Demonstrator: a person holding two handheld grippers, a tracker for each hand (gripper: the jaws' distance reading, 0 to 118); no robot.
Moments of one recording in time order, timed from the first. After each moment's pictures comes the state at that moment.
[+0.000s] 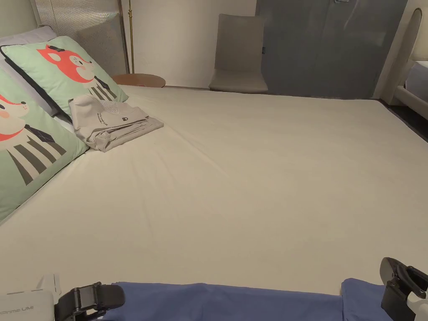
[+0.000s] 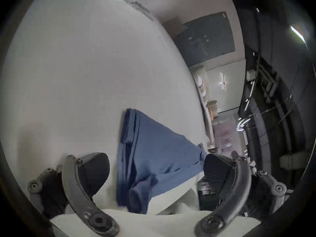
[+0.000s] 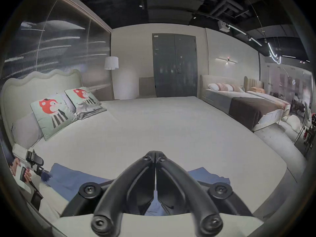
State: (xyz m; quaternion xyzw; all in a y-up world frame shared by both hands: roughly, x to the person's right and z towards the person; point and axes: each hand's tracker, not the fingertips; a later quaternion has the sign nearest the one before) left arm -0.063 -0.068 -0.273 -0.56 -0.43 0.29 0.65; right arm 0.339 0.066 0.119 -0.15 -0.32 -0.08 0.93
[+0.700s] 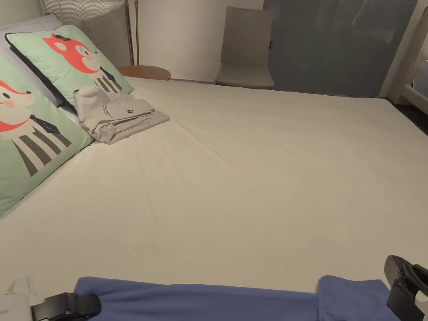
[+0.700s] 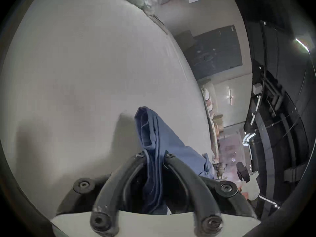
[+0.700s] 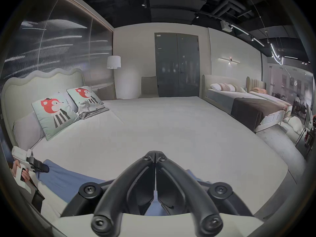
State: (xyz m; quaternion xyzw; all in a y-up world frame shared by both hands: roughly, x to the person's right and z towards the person) left arm -0.123 -0.059 -0.278 -0.53 -0.36 0.31 0.70; right arm 0.335 0.073 0.109 -0.15 -0.31 -0.07 0.94
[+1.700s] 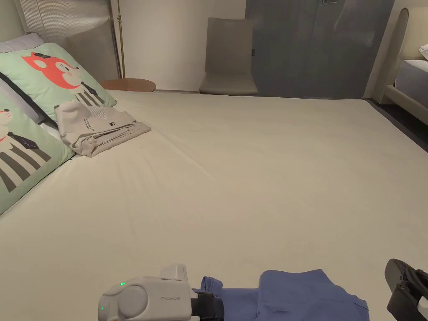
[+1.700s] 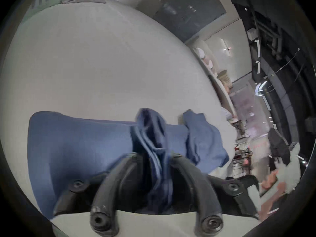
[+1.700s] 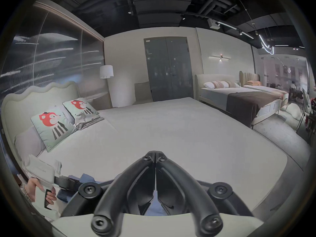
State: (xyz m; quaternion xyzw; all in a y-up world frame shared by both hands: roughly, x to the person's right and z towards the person) left arm 0.155 -0.047 -0.160 -0.54 -0.44 0.08 0.71; right arm 0.363 0.073 0.165 -0.12 -0.33 -0.11 0.93
